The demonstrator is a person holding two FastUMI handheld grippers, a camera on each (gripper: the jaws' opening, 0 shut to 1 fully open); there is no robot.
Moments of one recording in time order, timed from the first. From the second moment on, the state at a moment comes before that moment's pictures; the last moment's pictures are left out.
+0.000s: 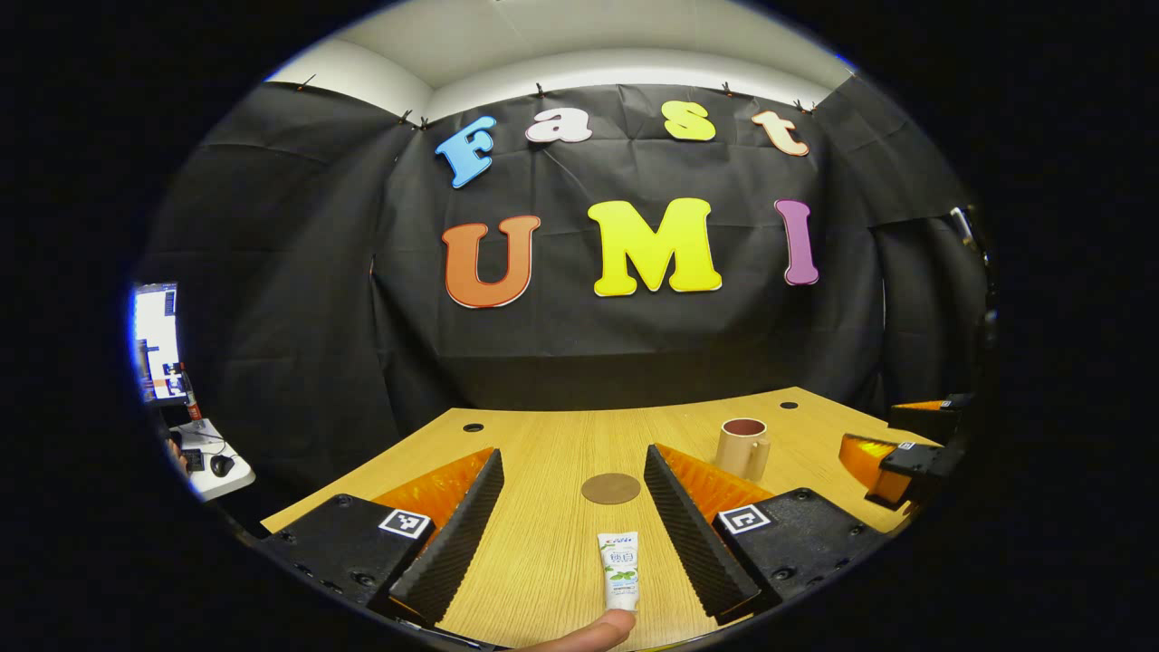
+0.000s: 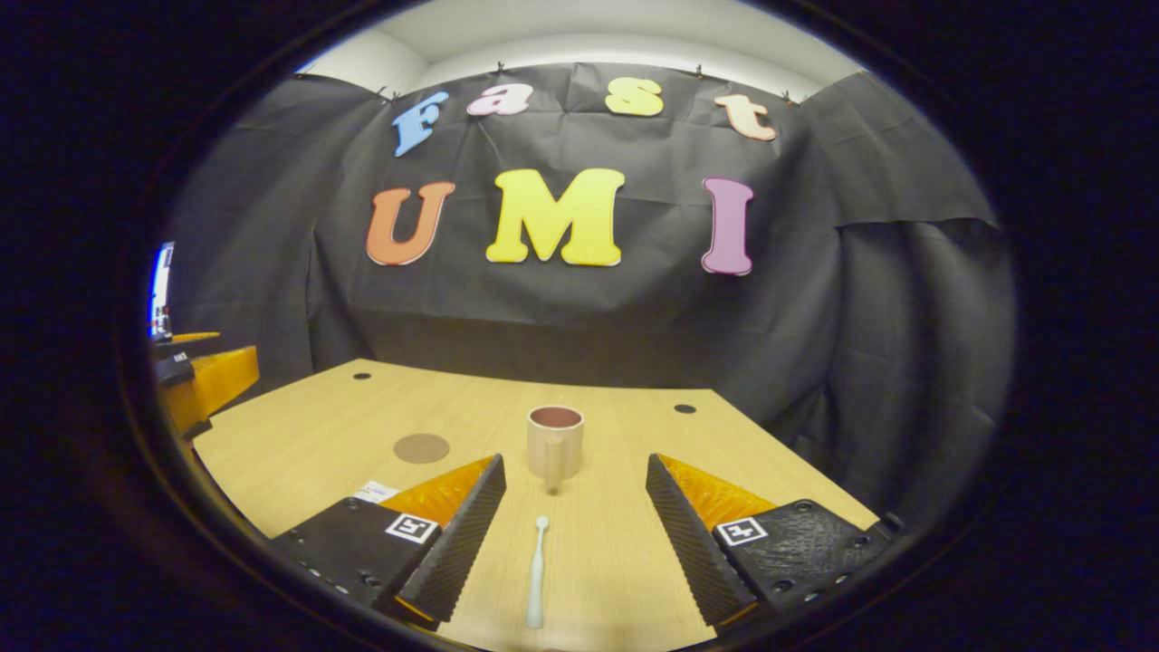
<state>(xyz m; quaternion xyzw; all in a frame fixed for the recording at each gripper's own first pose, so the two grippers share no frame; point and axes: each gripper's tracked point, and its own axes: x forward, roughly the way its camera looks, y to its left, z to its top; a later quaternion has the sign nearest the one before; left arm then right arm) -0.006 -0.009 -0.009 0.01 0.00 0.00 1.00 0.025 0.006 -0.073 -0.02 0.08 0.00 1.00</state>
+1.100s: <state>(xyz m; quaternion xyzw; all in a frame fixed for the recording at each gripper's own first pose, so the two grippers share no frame) 0.038 -0.018 -0.111 -0.03 0.13 -0.02 0.99 0.079 0.041 -0.220 0.02 0.31 0.04 0.95</state>
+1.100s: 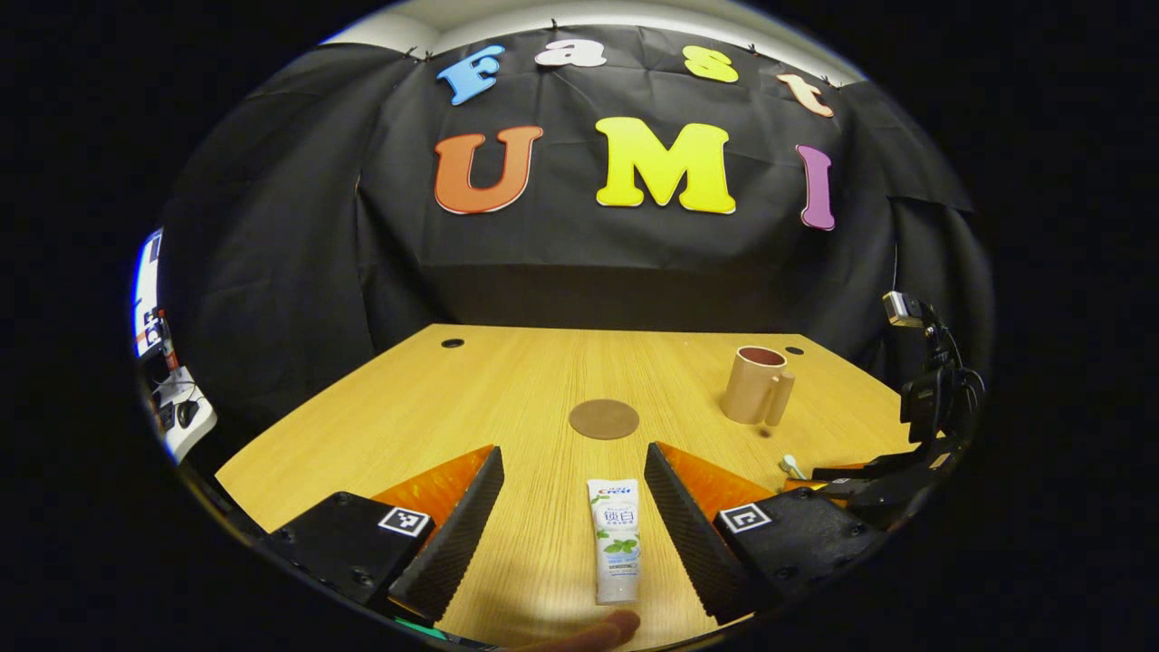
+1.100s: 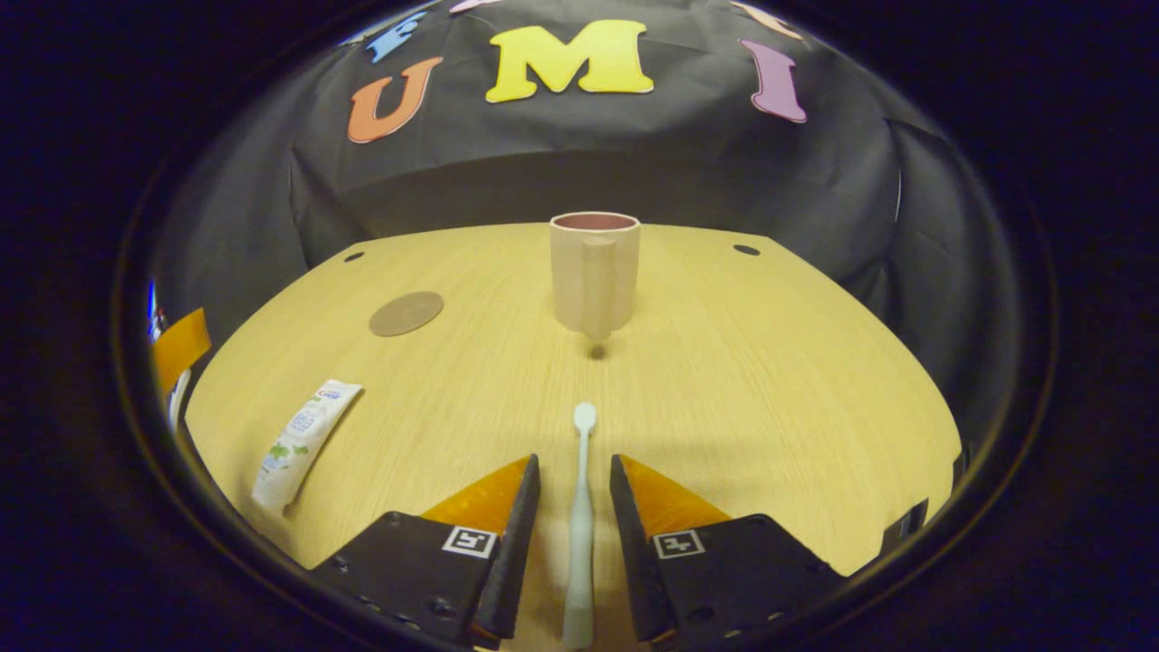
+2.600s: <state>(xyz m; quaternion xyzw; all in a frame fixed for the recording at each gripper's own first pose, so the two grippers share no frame) 0.030 -0.069 -0.215 -0.04 0.38 -0.09 0.92 0.052 0.036 -0.178 0.09 0.25 0.09 0.96</state>
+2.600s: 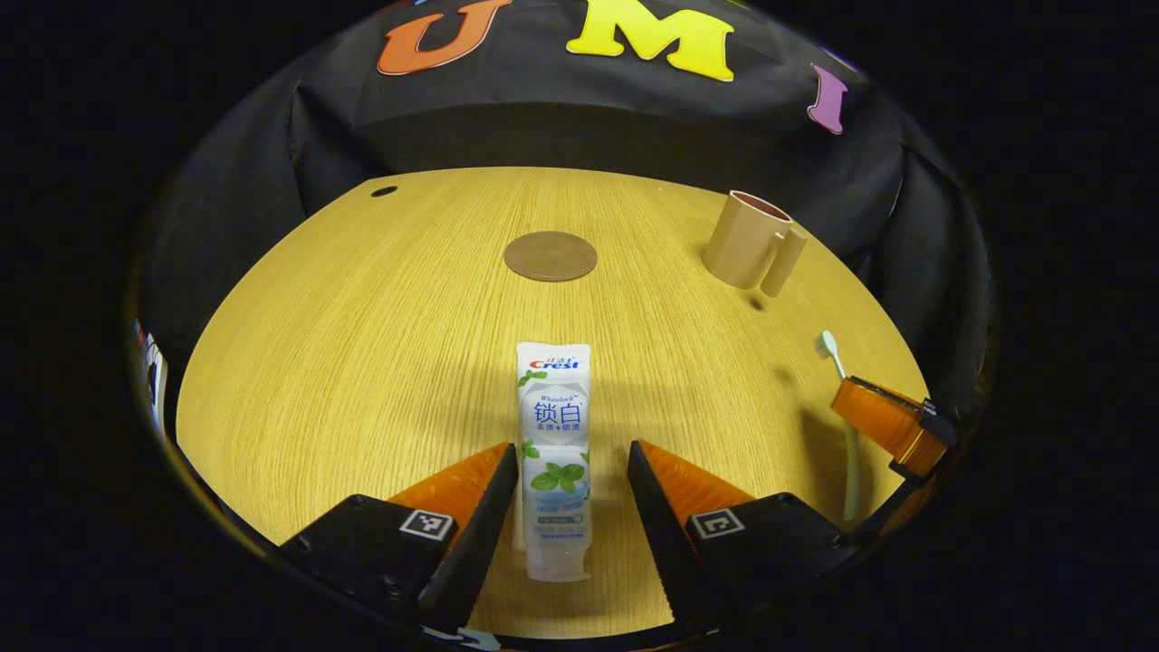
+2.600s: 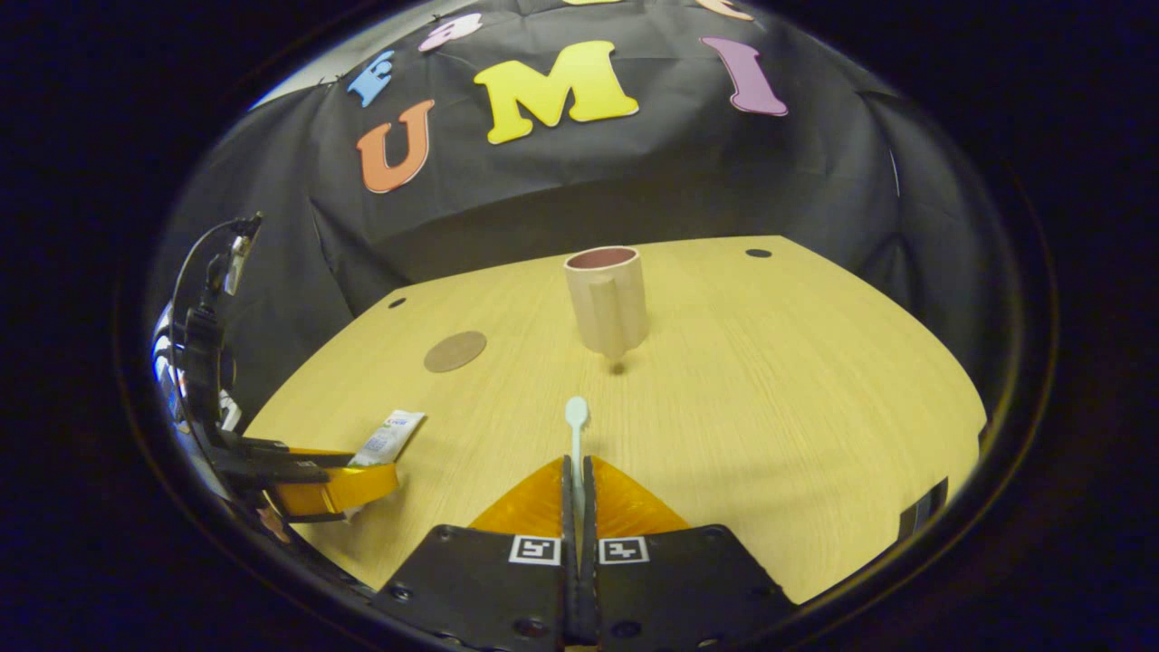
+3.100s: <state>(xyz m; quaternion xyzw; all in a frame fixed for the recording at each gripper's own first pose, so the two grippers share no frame) 0.032 -0.070 -0.216 -0.04 0.38 -0.09 0.92 0.034 0.032 -0.131 0.09 0.20 0.09 0.97</state>
